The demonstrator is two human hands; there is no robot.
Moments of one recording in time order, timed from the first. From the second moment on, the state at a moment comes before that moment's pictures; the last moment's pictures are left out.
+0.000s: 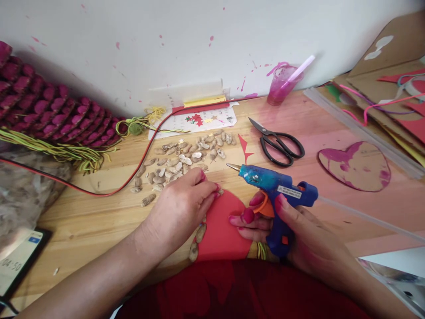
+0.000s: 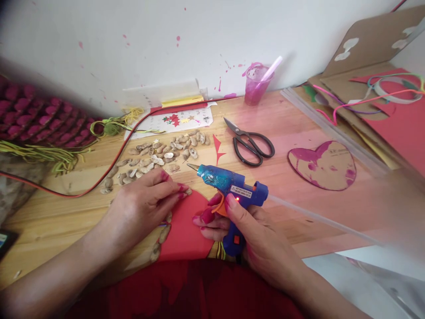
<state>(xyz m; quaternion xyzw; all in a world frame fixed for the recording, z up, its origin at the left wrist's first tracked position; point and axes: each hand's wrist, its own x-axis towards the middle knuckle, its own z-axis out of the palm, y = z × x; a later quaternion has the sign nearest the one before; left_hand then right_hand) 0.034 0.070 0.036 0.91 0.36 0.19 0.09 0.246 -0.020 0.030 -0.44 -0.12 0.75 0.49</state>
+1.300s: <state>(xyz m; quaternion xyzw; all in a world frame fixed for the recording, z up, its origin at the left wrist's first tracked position) 0.026 0.051 0.050 0.95 0.30 0.12 0.04 0.238 -0.024 0.039 -0.45 -0.11 0.71 0.53</state>
